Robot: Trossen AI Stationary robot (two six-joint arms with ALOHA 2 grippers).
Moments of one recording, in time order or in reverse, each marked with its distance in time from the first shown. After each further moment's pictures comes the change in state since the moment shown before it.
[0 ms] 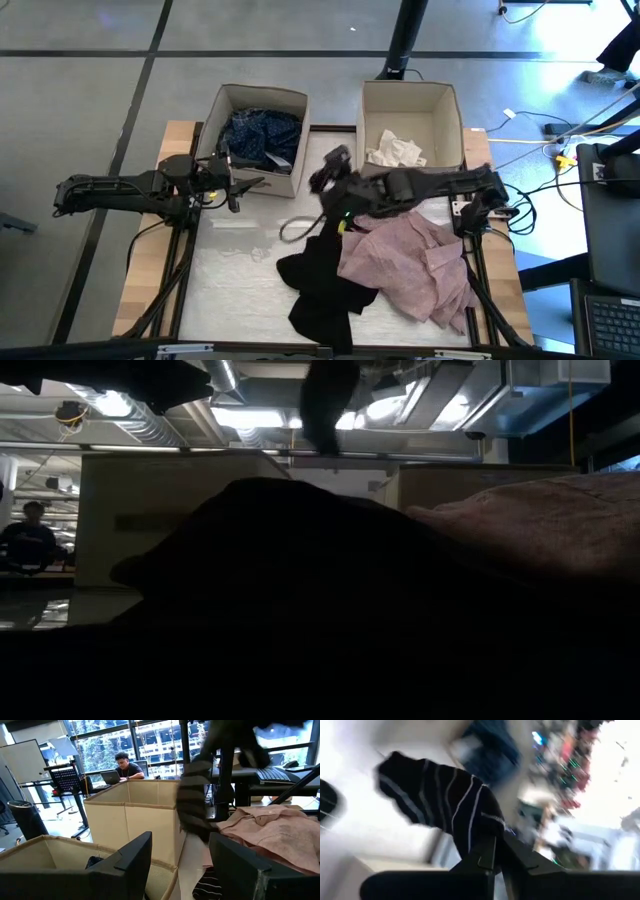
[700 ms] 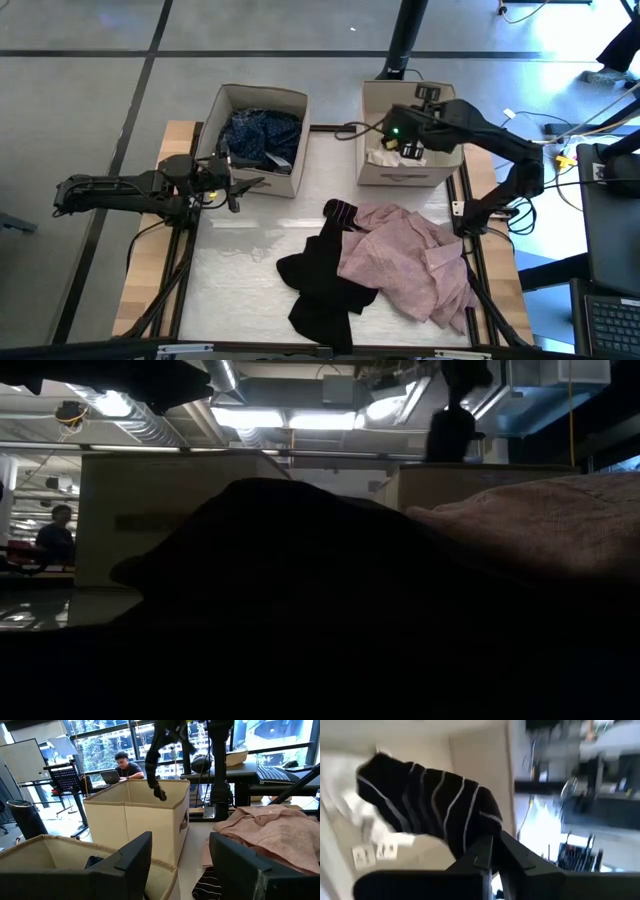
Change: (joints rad) left arm 0.000 0.001 0.000 0.000 0.000 -0.002; right arm -0.445 -0.330 -0.197 -0.460 -0.070 0.516
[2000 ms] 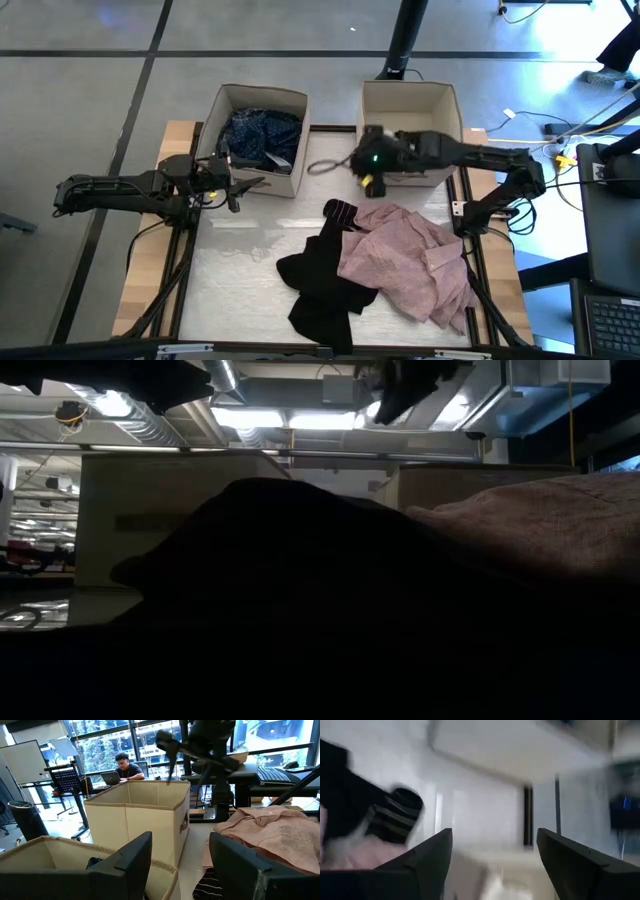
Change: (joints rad) left arm 0.000 0.001 0.000 0.005 0.000 0.001; right arm 0.157 0.007 -0.255 0.561 -0.495 -0.138
